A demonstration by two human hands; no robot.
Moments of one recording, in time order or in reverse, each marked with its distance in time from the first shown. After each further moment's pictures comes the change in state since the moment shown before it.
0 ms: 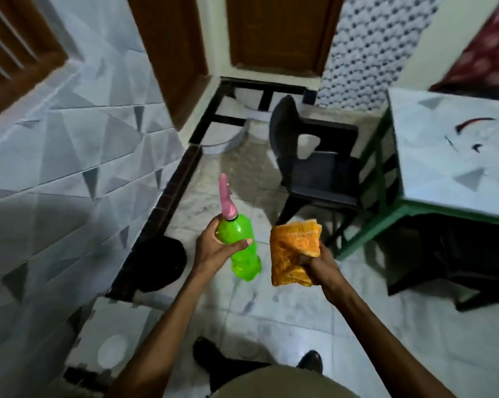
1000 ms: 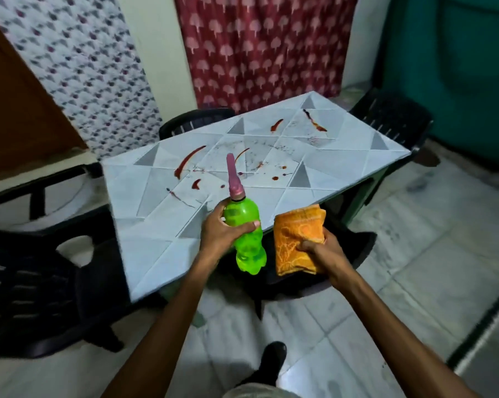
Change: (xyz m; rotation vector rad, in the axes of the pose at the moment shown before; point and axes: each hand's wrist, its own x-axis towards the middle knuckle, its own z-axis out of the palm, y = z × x) left_hand 0.019 0.290 0.777 0.054 -0.683 0.289; right_hand 0.001 0.000 -0.718 0.383 0.712 -0.054
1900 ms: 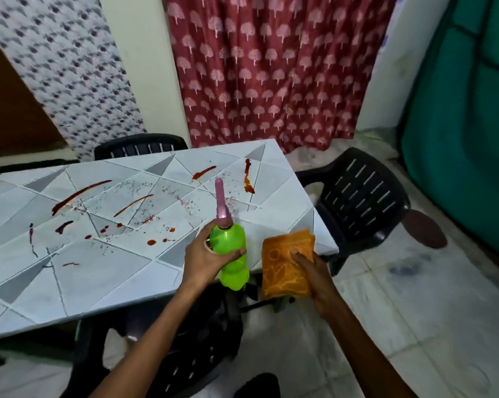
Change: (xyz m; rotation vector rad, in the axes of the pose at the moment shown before) left_hand 0.230 0.114 0.475 0.063 0.252 -0.015; right_hand 0.388 -0.125 -0.415 0.125 -0.170 0.057
